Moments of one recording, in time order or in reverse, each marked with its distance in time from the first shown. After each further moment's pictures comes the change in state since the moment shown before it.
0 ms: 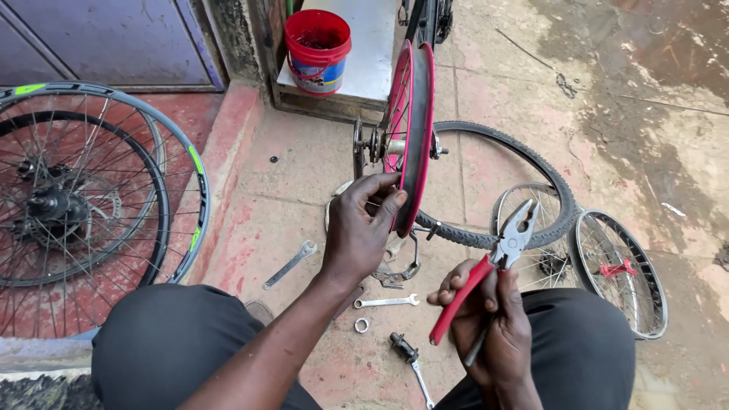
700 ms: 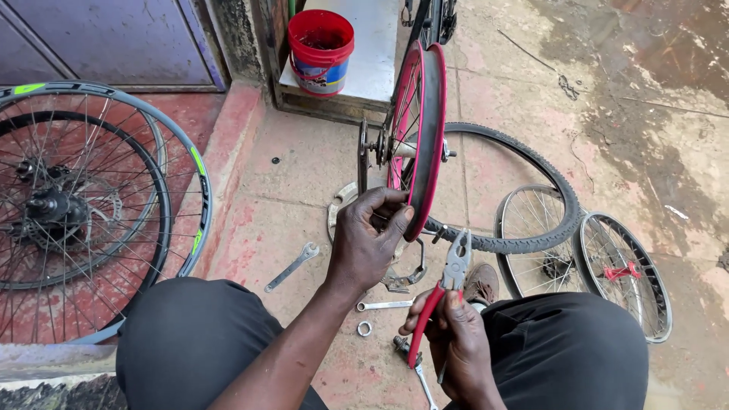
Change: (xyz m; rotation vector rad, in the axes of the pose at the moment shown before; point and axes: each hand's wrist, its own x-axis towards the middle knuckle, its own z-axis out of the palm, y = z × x) left_hand -0.008 -0.012 -0.003 -0.130 -0.050 0.021; right_hand -0.011 0.057 -0.028 -0.290 0.150 0.063
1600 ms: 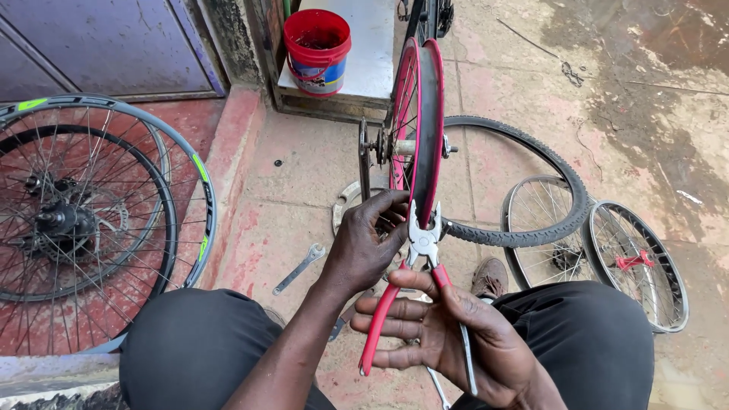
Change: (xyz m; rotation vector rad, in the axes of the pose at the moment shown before) left_hand 0.005 -0.006 -0.013 0.081 -0.230 -0.005; right_hand 0.000 -0.086 0.071 0.335 -0.574 0.586
